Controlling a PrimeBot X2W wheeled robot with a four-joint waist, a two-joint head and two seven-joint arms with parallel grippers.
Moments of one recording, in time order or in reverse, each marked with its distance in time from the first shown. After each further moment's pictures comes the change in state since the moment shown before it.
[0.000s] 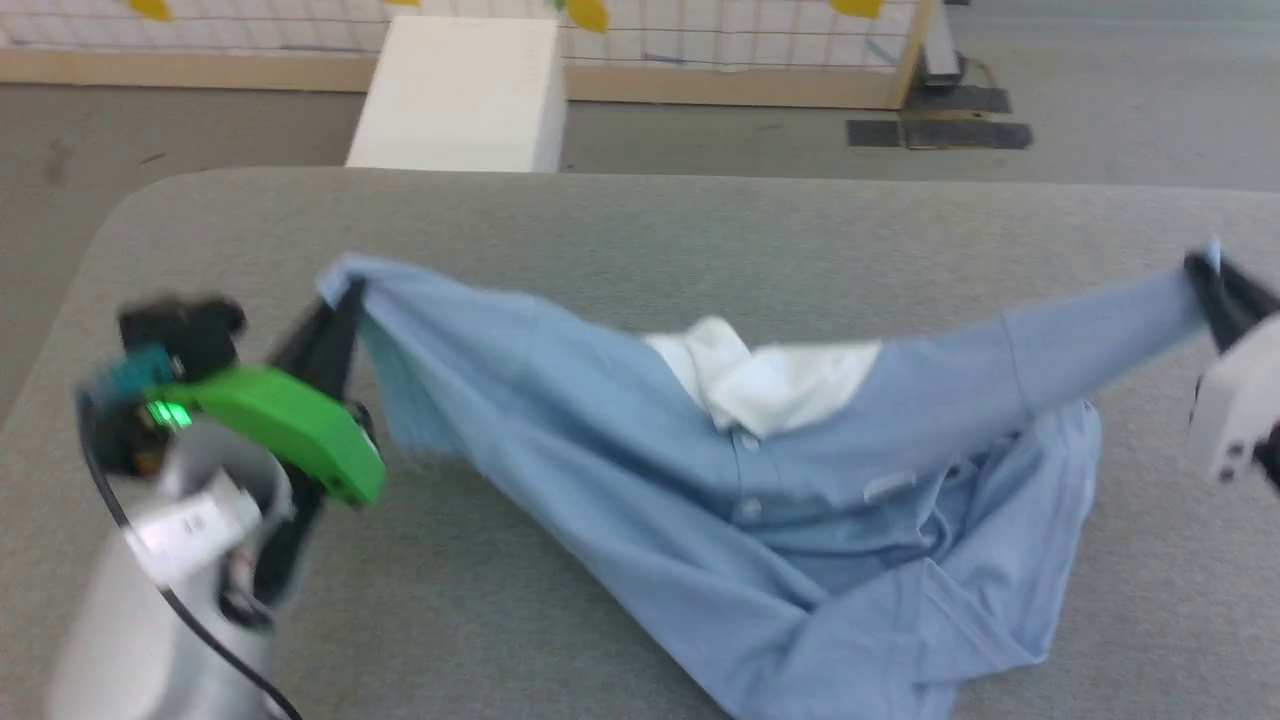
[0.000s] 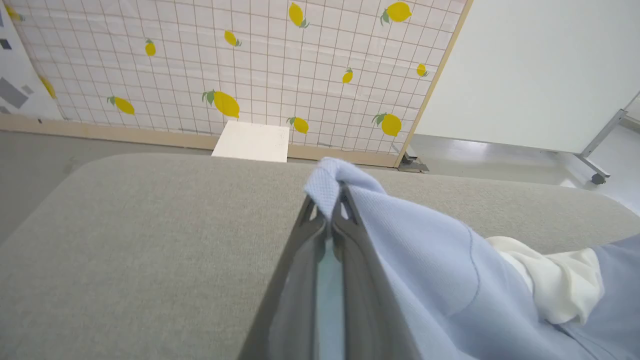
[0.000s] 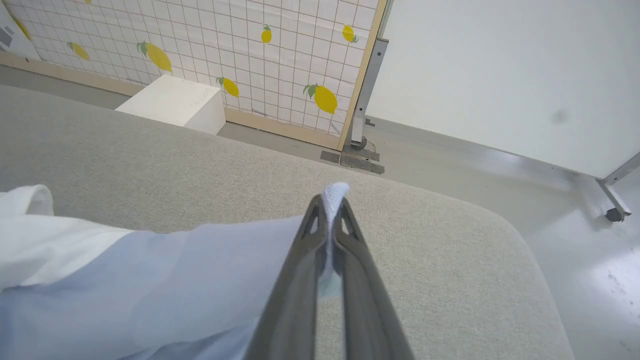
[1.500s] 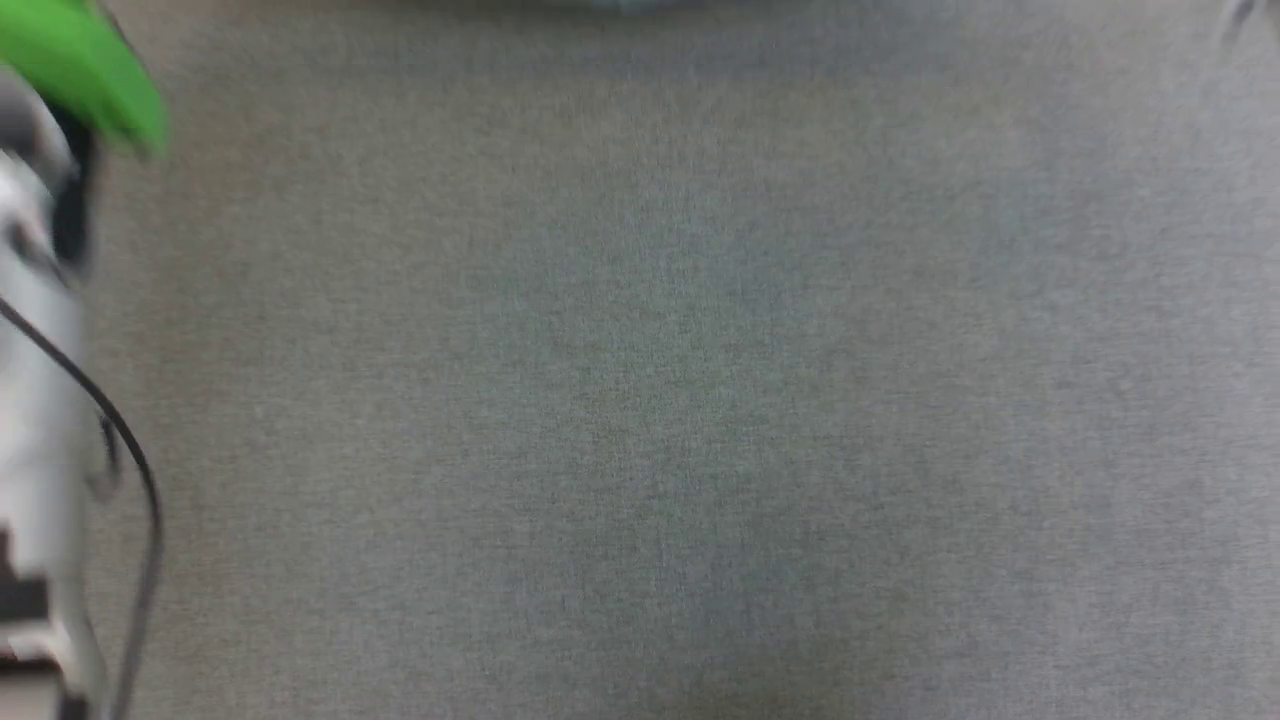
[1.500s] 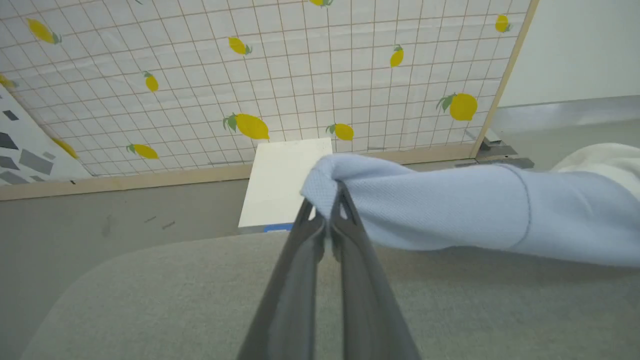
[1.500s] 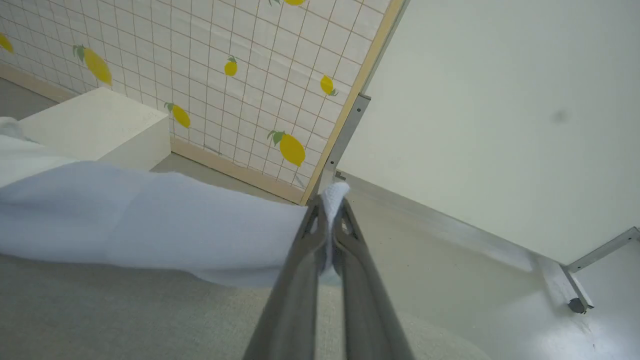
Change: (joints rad) left arm -0.671 0.160 -0.012 0.544 0.145 -0.031 -0.189; right arm -0.827 0.002 0.268 0.637 -0.139 0.000 -0.414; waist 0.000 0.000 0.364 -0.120
